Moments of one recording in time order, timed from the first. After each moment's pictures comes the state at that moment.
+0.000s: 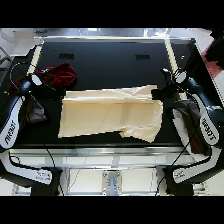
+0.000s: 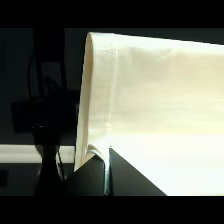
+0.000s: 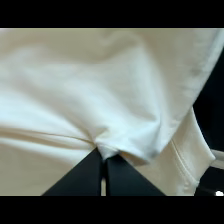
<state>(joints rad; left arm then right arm) 0.09 -1.61 1.29 1.34 -0.99 -1.48 -0.07 -1.66 1.36 -1.23 1.11 1.29</state>
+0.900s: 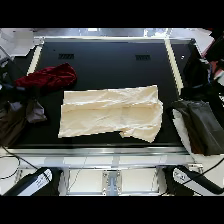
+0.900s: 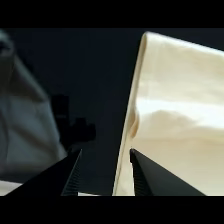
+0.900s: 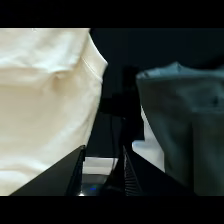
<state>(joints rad) 0.32 -1.03 1.03 1.34 -1.07 -1.44 -0.29 -1.11 1.20 -1.36 1.30 1.32</state>
